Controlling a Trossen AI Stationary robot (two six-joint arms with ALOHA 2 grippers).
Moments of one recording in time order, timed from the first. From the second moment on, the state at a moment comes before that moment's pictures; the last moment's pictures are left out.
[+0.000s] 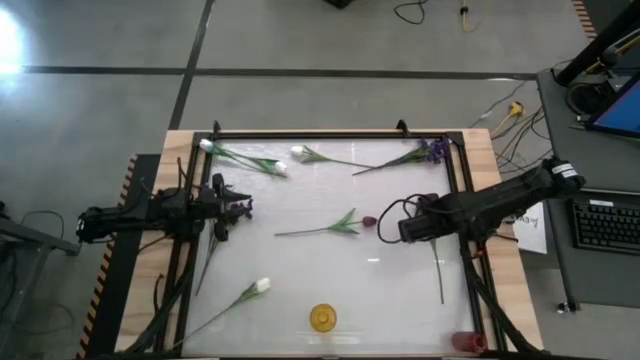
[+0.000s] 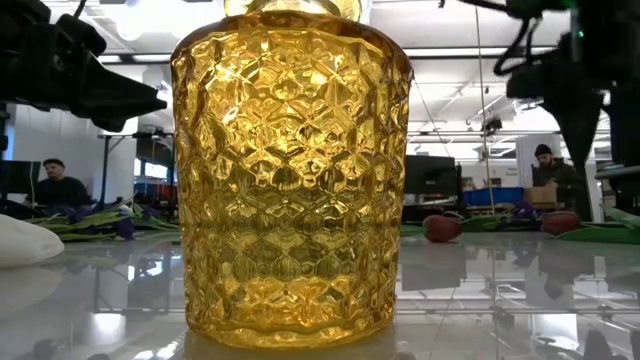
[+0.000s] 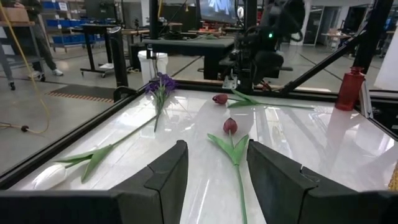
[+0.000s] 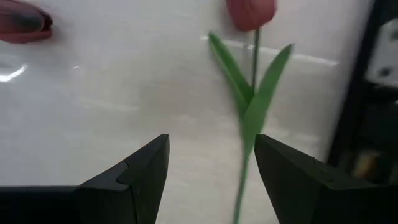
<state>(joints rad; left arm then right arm) 0.04 0.00 0.09 -0.15 -0.14 -0.04 0.23 1.23 0.85 -1.20 0.11 1.66</state>
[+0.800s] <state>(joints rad) 0.04 0.00 0.09 -0.15 -0.14 -0.04 -0.02 1.21 0.51 -0.88 0.09 1.51</state>
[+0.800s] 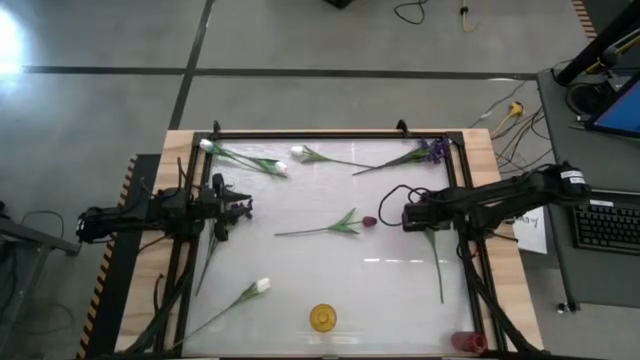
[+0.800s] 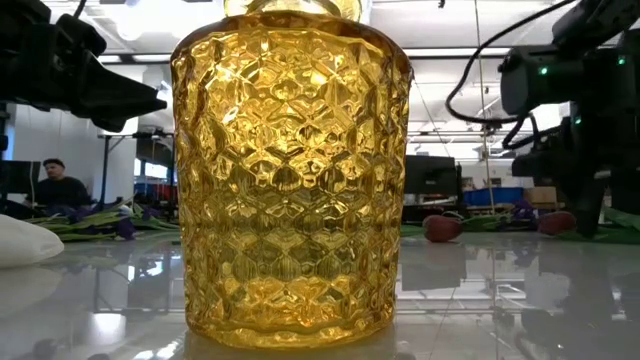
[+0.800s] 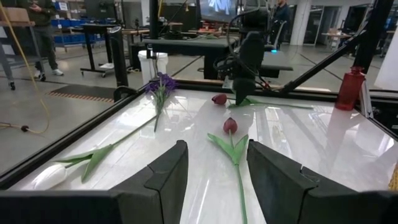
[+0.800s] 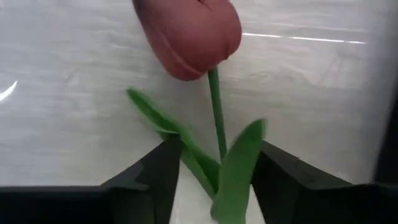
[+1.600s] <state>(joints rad) 0.04 0.00 0.09 -0.15 -0.14 -0.04 0.03 1.23 0.84 -0.52 0.44 1.05</state>
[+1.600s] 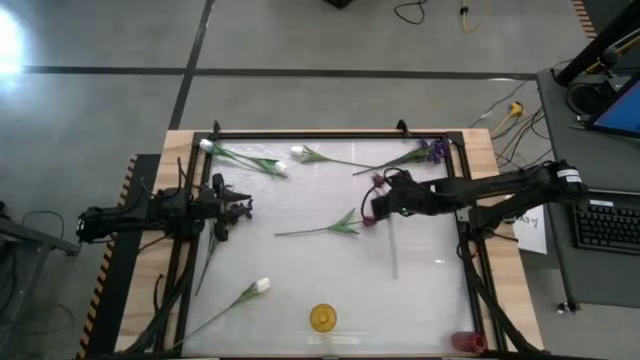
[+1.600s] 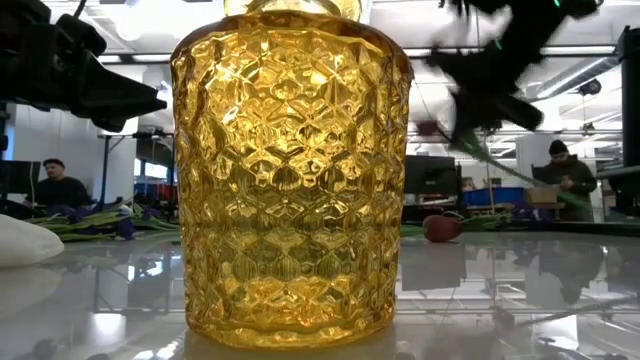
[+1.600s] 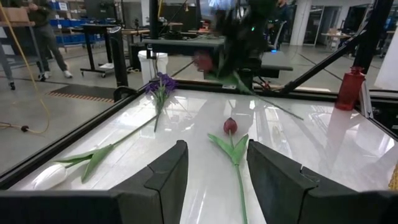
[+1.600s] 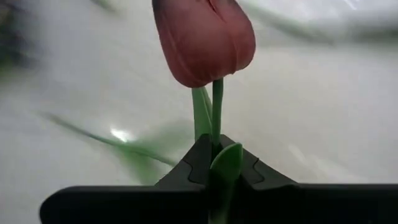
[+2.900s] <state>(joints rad) 0.04 0.00 0.09 -0.15 -0.14 -0.04 0.52 1.75 1.52 0.30 0.39 -0.13</state>
